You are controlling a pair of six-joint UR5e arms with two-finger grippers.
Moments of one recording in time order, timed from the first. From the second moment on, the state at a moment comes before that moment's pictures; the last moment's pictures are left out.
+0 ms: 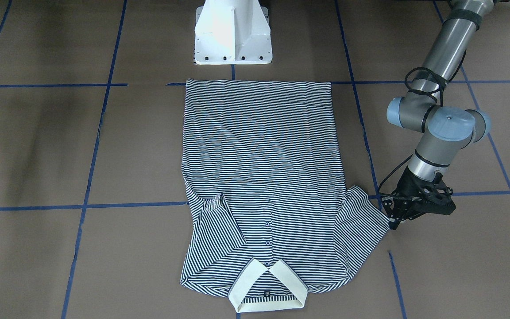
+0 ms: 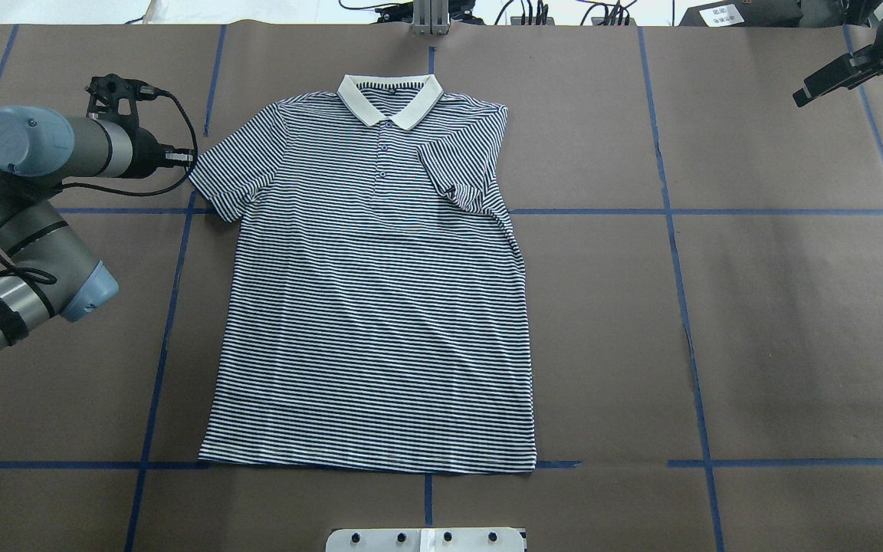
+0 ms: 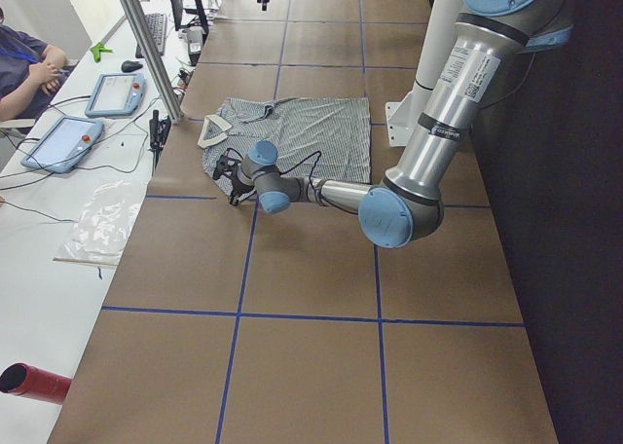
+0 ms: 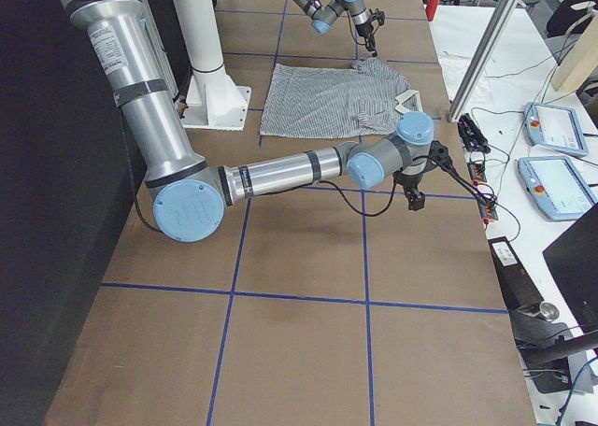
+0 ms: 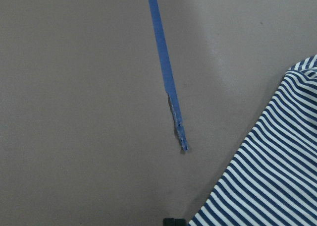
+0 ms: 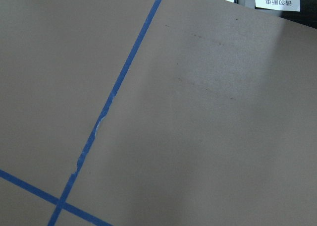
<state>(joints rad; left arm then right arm) -0.88 -2.01 -1.19 -2.55 -1.79 -0.92 1.30 -1.20 1.43 -1.22 2.34 0.21</state>
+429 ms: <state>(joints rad) -0.87 -2.04 -1.26 -2.46 -1.79 -0.95 1.30 -1.21 1.43 -1.22 2.33 0.22</state>
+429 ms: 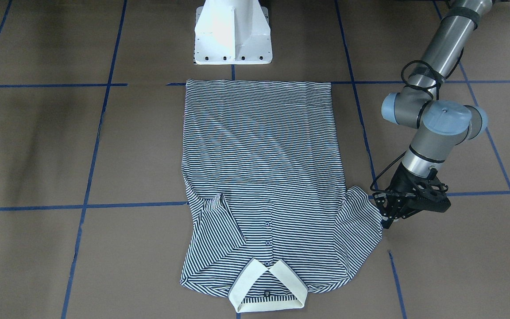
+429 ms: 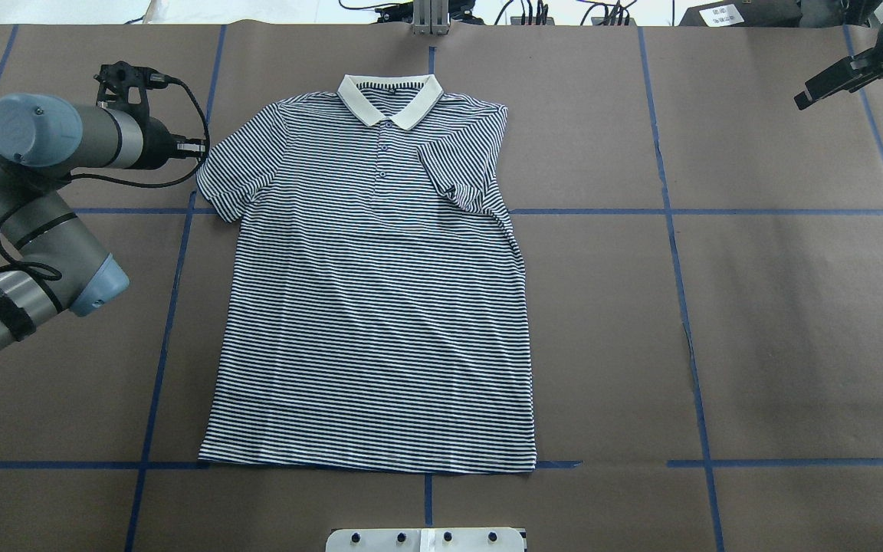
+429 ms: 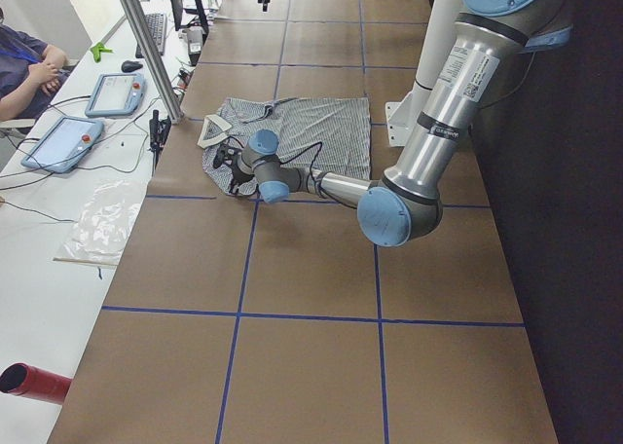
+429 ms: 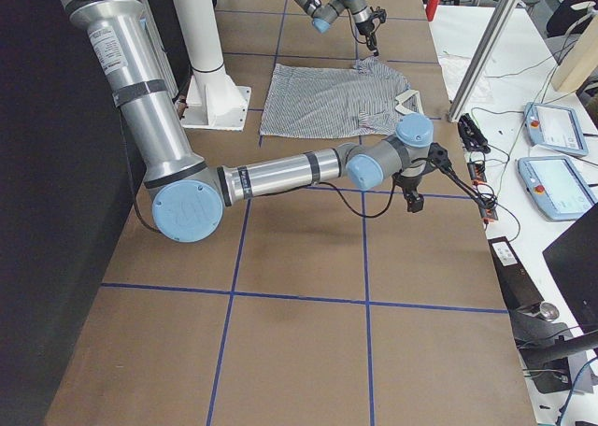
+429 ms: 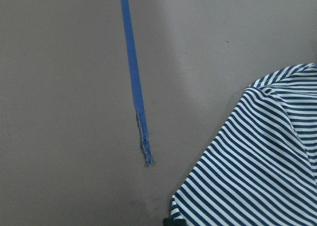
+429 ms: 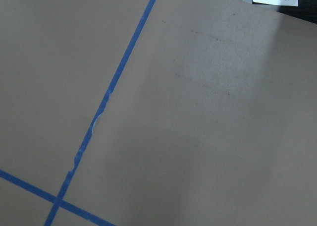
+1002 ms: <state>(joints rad) -0.78 -2.32 -1.24 -2.08 -1.75 -1.17 1.30 -1.21 1.42 -1.22 2.33 0.22</state>
